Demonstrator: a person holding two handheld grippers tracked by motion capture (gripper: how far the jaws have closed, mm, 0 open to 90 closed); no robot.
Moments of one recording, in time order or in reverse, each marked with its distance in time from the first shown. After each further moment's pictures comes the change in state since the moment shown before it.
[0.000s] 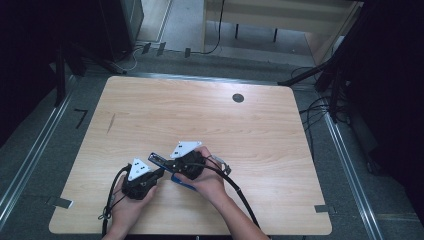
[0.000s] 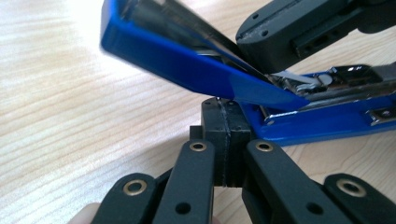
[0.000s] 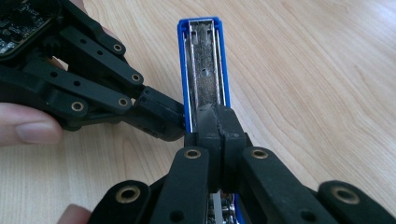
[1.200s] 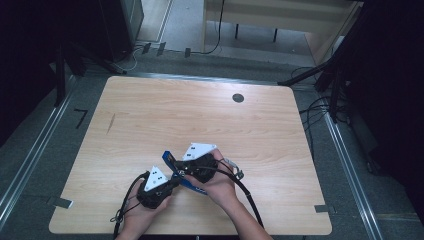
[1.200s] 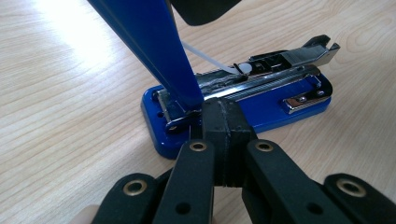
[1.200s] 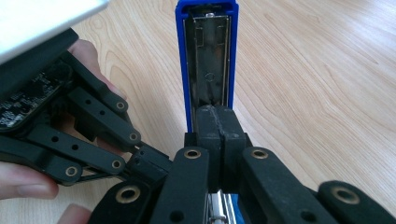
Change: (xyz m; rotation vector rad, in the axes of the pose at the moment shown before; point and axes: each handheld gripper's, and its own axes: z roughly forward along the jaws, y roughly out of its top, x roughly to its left) left arm -0.042 -0.003 0.014 0.009 -0.122 0.115; right arm 0.001 -0.011 -0.035 -0.048 -0.020 0.023
